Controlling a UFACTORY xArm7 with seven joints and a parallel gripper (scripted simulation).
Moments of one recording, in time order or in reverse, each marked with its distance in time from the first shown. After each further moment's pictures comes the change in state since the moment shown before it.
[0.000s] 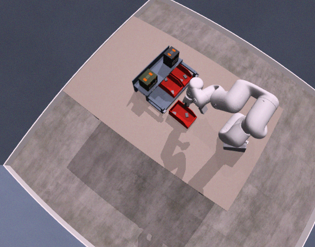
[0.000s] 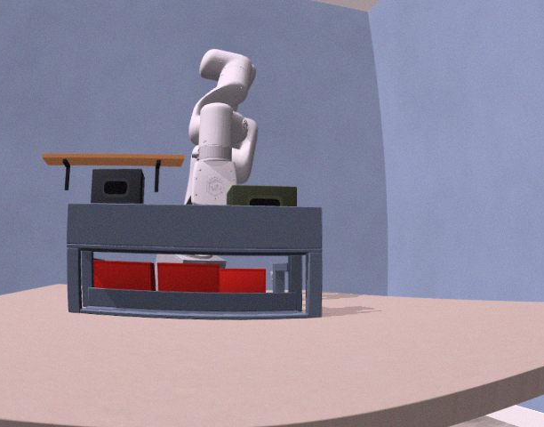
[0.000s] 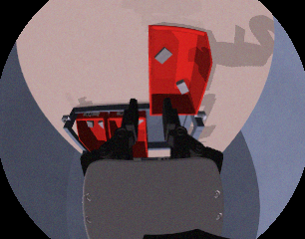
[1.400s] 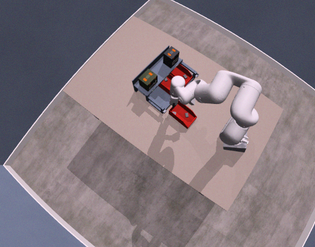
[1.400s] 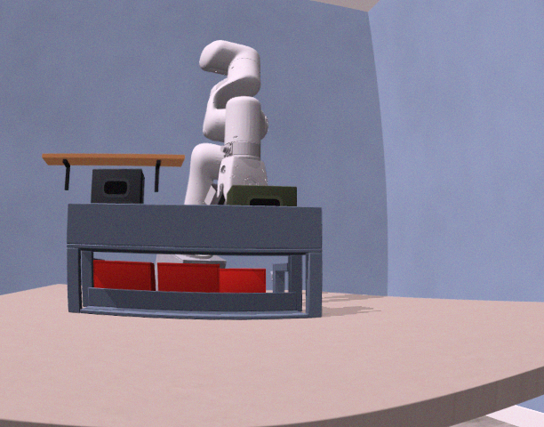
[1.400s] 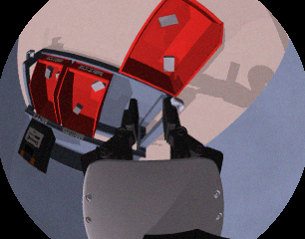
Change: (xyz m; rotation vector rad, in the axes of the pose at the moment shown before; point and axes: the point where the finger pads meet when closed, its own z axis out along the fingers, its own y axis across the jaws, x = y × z) arm -0.078 0.051 0.011 0.001 0.000 -0.516
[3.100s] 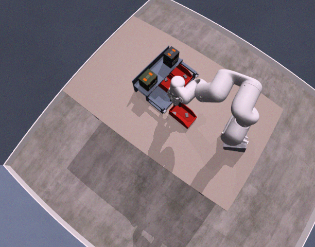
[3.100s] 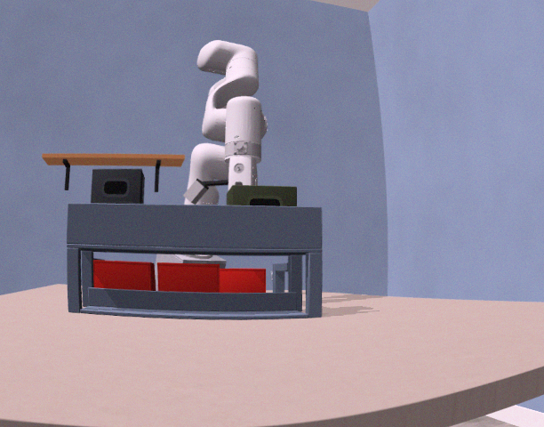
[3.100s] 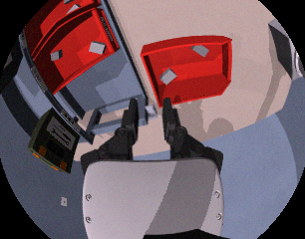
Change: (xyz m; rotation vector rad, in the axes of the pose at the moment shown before) arm -0.001 0.000 0.000 0.002 0.002 -0.773
